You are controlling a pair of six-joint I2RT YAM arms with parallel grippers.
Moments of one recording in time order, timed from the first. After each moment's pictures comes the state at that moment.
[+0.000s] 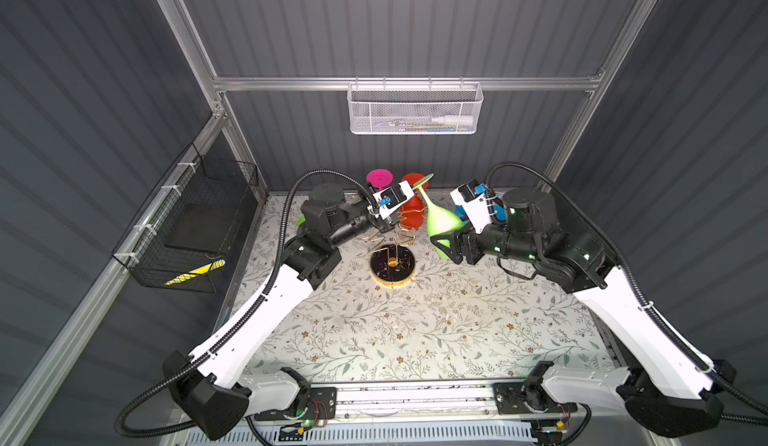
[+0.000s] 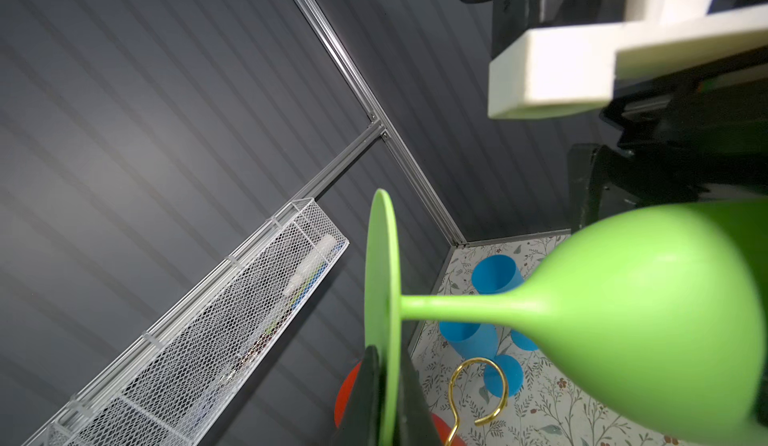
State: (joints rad) left arm -0.64 1.27 1.35 0.00 0.38 0.59; right arm 0.71 1.21 1.57 -0.83 -0.17 0.10
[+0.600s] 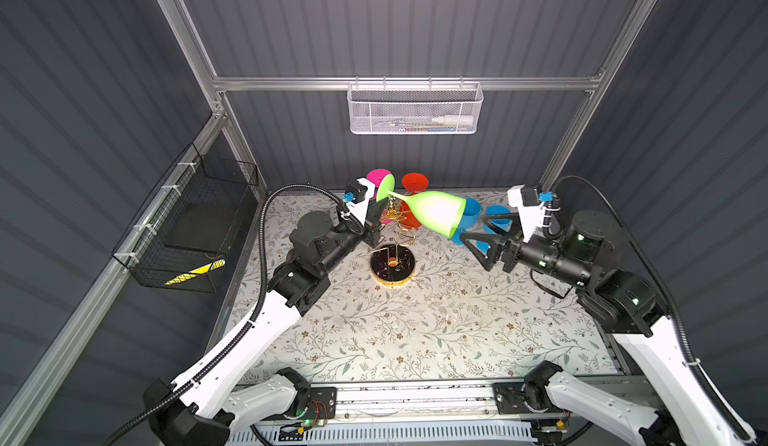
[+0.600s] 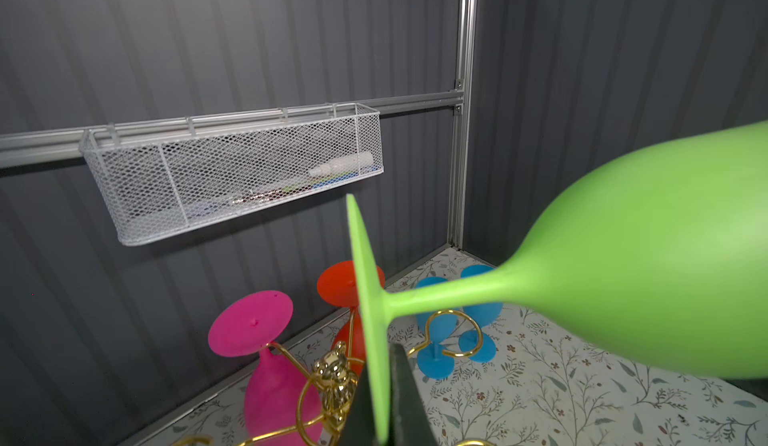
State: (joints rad) left arm -0.64 1.09 1.09 0.07 0.09 0.02; right arm 0.52 0.89 1.32 -0.56 -0.37 0.27
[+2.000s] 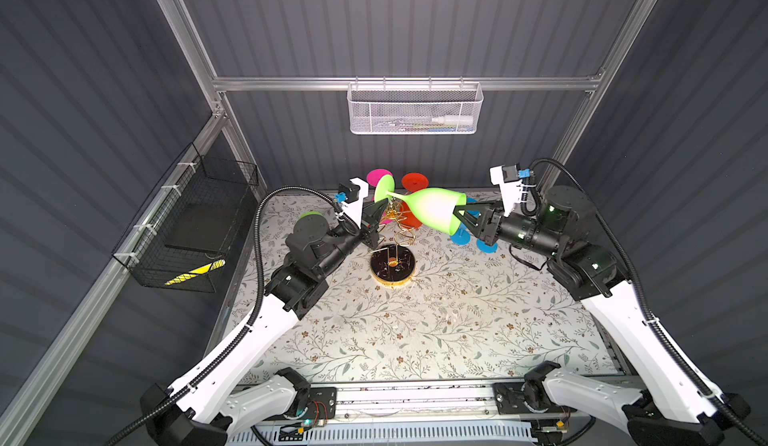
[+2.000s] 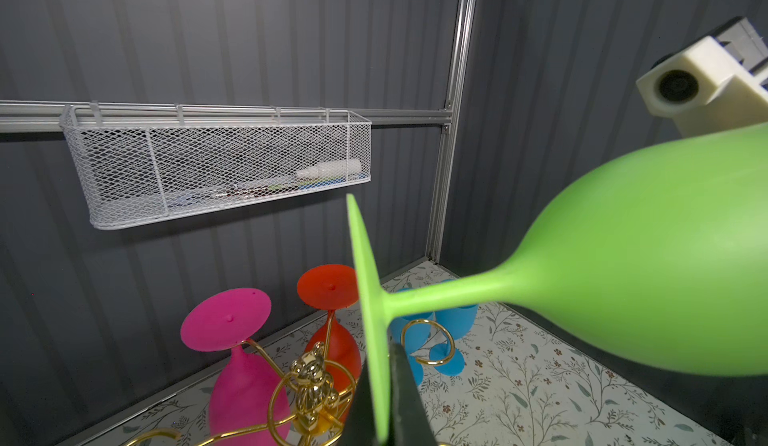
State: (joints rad) left arm -0.64 1.08 1.09 0.09 0.12 -0.06; right arm 0.47 1.09 1.36 -0.40 -0.49 0.40
